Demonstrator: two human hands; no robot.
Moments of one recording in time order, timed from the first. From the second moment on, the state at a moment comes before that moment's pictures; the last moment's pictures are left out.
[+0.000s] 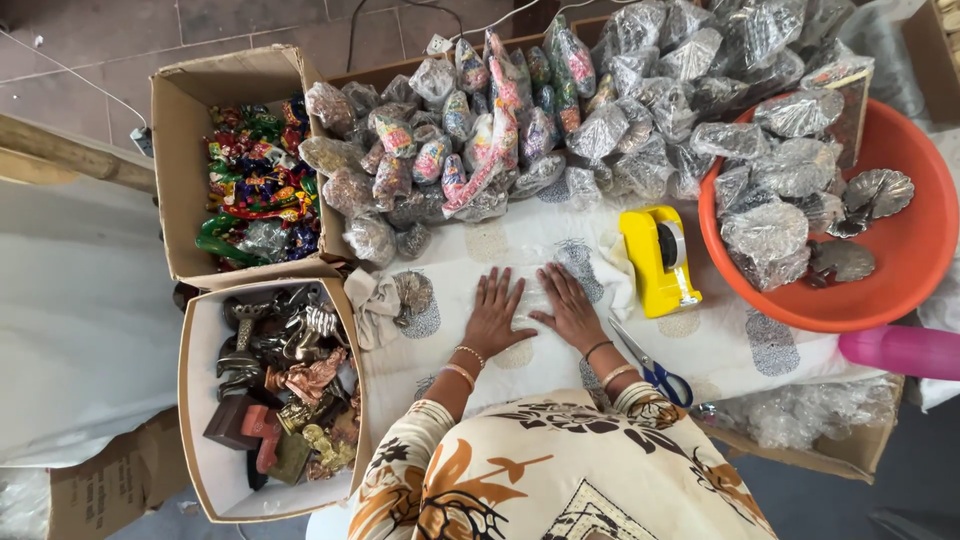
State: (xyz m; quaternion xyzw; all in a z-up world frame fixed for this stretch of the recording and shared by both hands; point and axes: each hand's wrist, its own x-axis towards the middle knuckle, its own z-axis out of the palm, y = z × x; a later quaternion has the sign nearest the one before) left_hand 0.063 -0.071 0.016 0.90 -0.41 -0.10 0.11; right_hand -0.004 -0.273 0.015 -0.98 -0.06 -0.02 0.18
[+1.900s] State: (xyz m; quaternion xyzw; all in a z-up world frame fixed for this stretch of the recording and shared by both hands) left_hand 0.047 -0.084 0.027 0.91 -0.40 -0.12 -0.05; right_hand -0.209 -0.395 0.053 -0.92 0.21 -0.27 0.19
